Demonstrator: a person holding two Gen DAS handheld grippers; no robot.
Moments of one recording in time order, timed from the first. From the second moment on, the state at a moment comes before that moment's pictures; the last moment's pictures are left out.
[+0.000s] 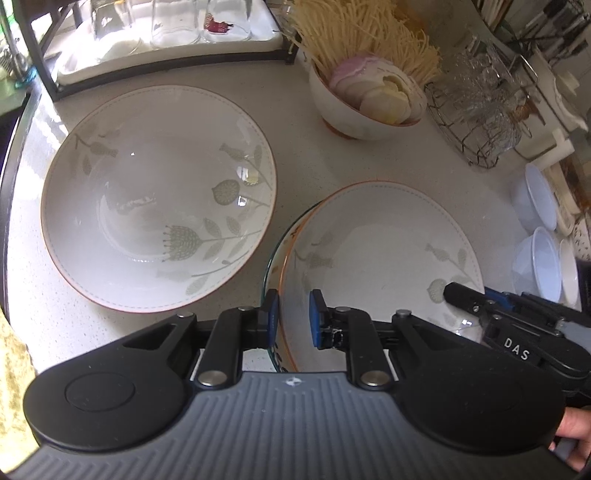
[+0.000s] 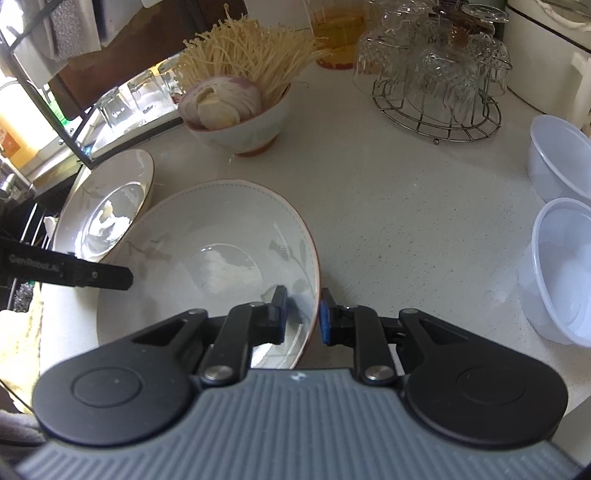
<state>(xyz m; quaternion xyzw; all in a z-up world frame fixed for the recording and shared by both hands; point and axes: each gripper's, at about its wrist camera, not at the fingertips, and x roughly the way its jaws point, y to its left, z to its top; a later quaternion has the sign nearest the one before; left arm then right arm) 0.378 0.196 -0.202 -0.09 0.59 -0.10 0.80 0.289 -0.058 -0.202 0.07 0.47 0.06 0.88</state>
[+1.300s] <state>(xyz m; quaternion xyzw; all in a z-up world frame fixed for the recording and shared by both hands) 0.283 0.231 -0.039 -0.07 0.40 -0.20 0.89 0.202 -0.017 -0.065 0.12 0.32 0.01 0.94</state>
